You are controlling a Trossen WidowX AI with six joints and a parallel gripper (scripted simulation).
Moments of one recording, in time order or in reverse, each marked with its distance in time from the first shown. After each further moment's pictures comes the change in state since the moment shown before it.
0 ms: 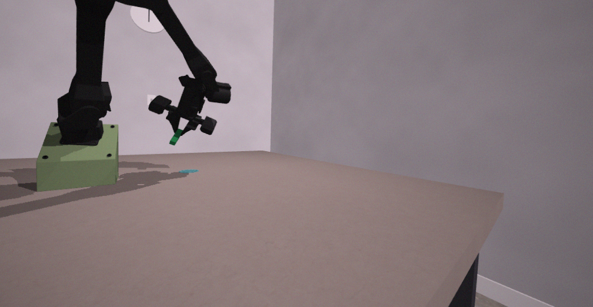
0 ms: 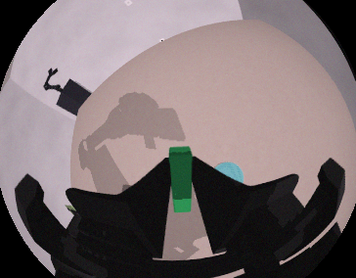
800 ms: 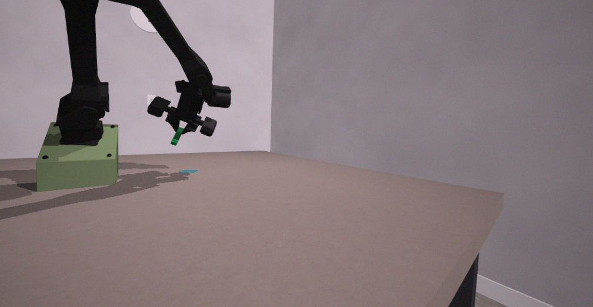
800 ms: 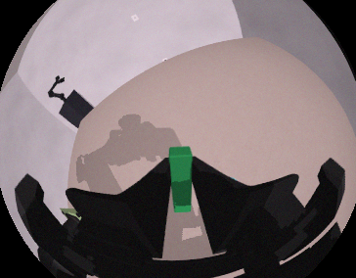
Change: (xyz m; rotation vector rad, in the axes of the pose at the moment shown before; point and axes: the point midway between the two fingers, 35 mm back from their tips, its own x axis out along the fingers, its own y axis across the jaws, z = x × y) arm -0.002 -0.001 0.000 -0.037 -0.177 0.003
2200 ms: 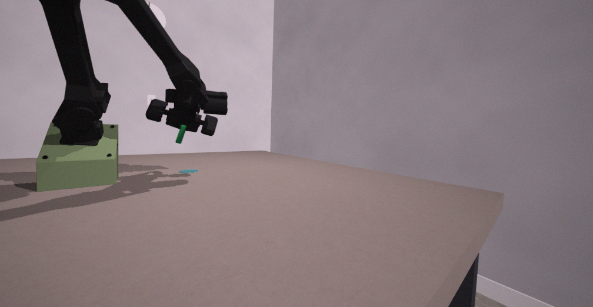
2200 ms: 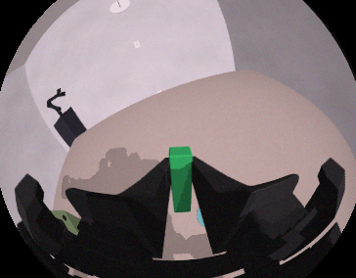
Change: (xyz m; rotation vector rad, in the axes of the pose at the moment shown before) arm -0.010 -0.004 0.002 -0.088 -0.279 -0.069
